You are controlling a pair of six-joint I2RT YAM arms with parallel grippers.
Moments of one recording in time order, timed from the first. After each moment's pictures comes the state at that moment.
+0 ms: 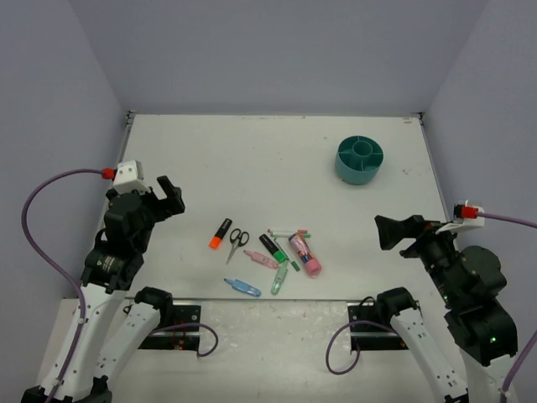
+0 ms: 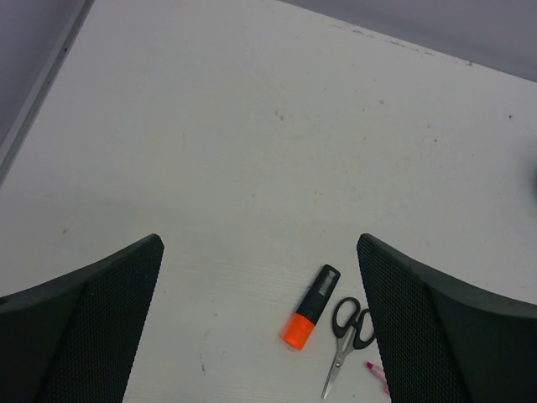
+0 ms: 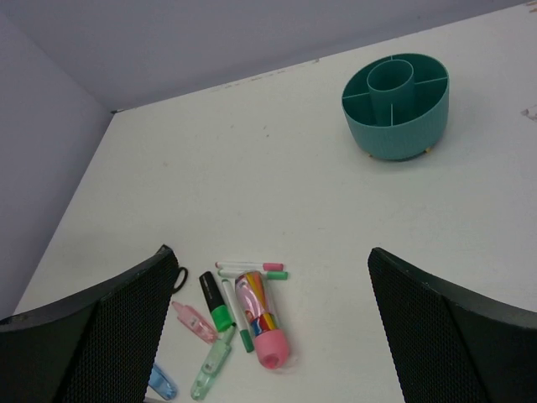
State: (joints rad) left arm -0.26 0.59 0.82 -0.57 -0.31 -0.36; right arm 0.29 0.31 1.03 -0.87 0.06 0.44
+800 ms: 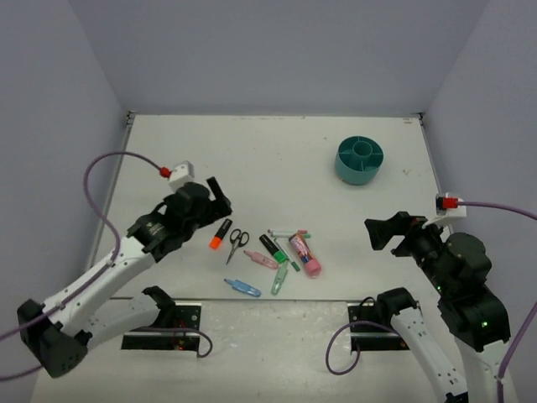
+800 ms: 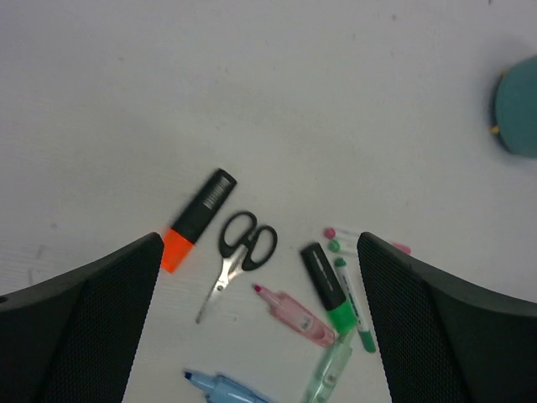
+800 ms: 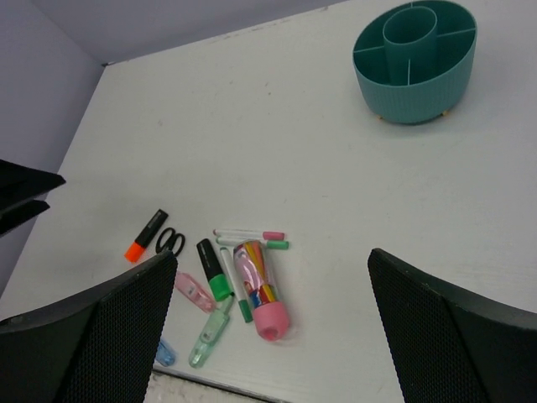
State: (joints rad) left arm -0.65 0.95 0.85 -0.62 -0.43 -0.86; right arm 0.29 0.36 1.00 -0.90 -0.01 0.44
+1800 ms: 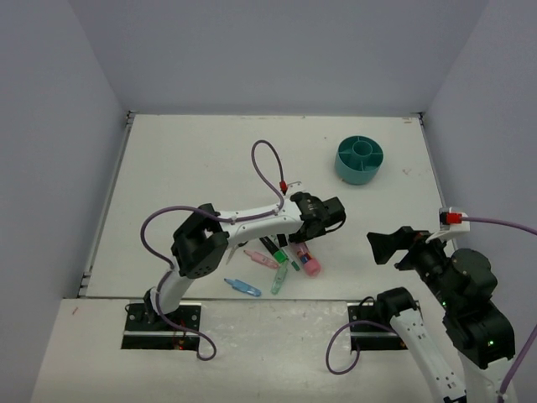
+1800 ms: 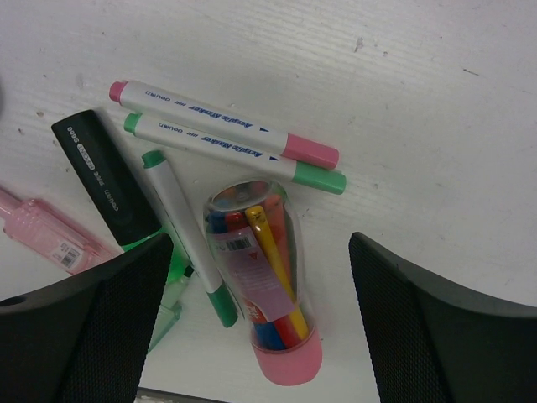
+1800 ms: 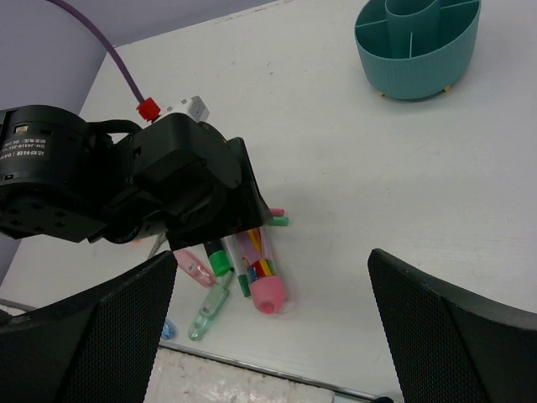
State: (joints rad) left arm -1.13 2.12 1.76 -1.08 -0.51 -1.42; right arm 0.29 0.27 1.00 -1.00 -0.02 0.44
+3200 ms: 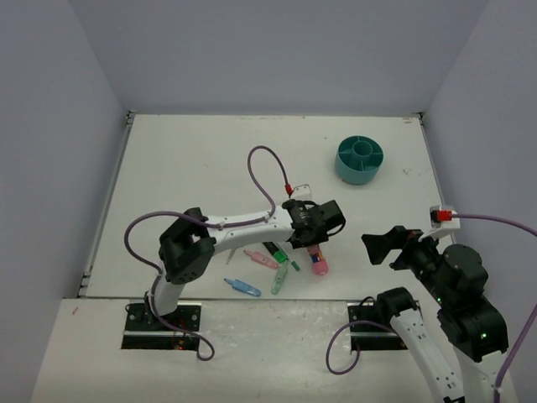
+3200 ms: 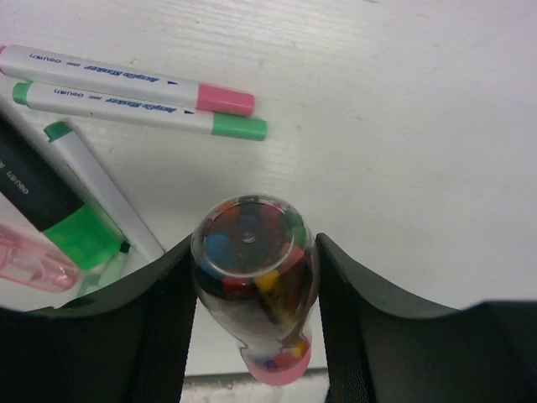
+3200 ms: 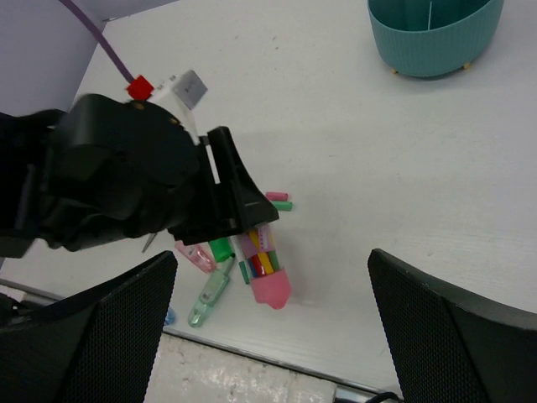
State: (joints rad) left arm -1.16 2.01 1.62 -0.84 -0.42 -1.35; right arm 0.29 0.28 0.94 -0.98 -0.06 0.44
